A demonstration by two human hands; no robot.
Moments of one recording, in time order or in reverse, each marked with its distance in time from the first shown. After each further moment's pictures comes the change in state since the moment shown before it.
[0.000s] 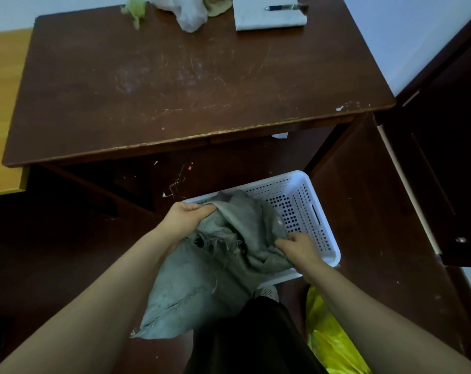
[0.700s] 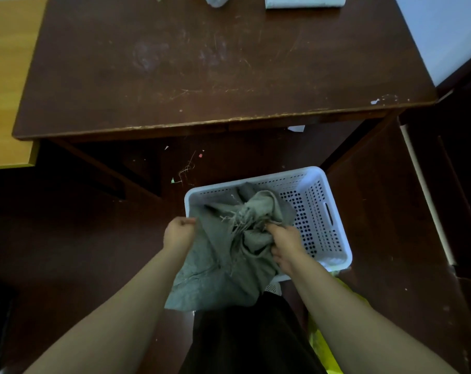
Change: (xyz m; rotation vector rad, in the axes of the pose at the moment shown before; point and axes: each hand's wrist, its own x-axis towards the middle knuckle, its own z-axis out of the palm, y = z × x) left_hand 0.041 -0.086 -0.019 0.024 0.383 -0.231; right_hand 0.007 -0.034 0.064 0.503 -0.028 0.145
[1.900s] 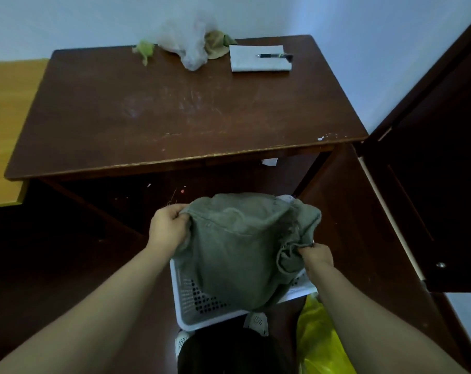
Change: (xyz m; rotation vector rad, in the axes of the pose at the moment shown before) left_hand -0.071 0.071 -0.009 0.008 -0.010 0.570; right_hand 0.025 -0.012 -0.121 -0.264 0.354 -0.090
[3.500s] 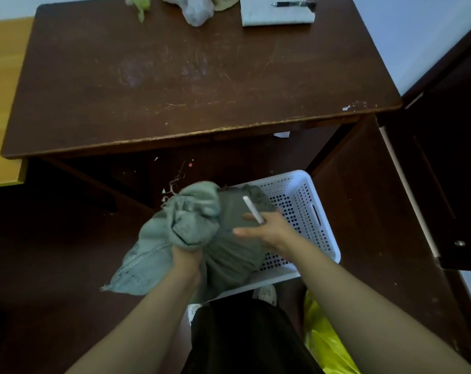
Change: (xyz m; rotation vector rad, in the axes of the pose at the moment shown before) left_hand -0.032 -0.045 0.040 -0.560 0.178 -0.601; right_hand -0.071 -0.061 0.068 -0.139 -0.663 -0.190
